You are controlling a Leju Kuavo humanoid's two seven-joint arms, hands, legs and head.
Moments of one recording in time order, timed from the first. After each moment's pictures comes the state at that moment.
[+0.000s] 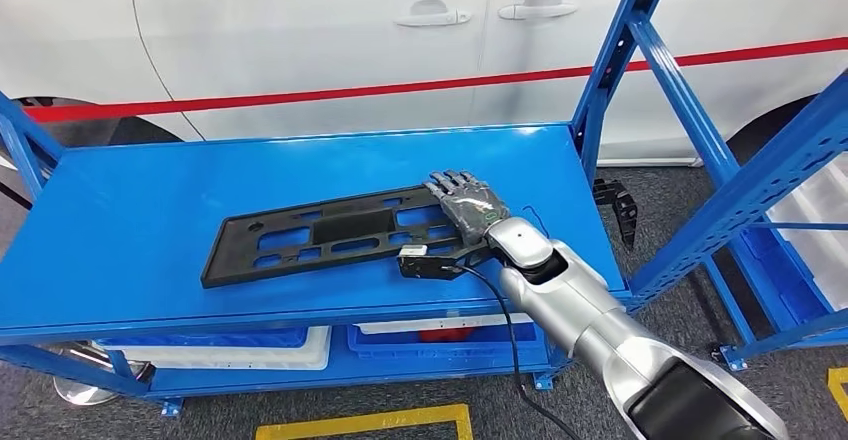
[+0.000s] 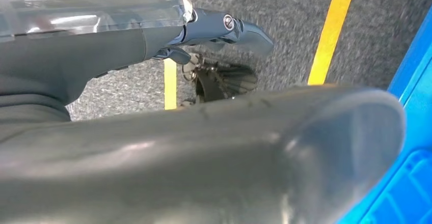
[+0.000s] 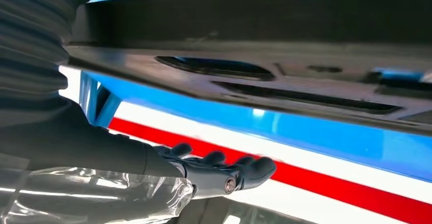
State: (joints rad) left arm 0.00 0.03 -0.08 -0.17 0.52 -0.10 -0.34; right arm -0.80 -0.03 0.78 -0.76 1.15 -0.09 -0.10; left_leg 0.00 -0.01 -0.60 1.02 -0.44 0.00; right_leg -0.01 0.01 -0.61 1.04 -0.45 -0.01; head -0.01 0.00
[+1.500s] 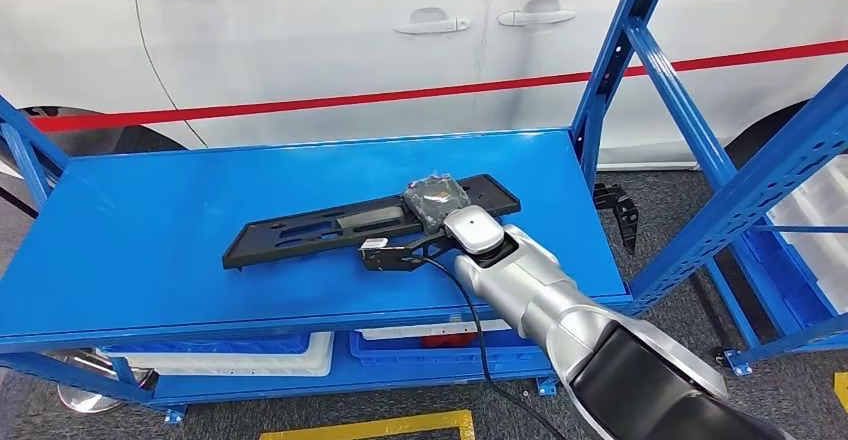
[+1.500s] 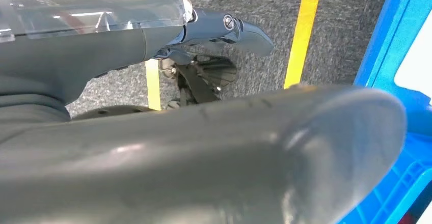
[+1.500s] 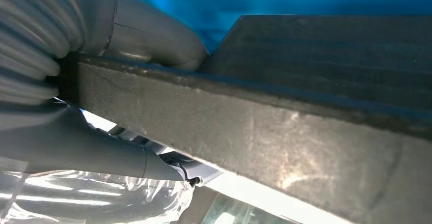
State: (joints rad) left arm 0.00 0.02 -0.09 -0.17 0.50 -0.10 -0.43; right arm -0.96 0.17 0.89 -0.40 1.14 -0.12 -0.05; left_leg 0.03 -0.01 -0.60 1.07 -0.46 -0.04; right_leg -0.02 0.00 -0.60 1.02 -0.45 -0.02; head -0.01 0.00
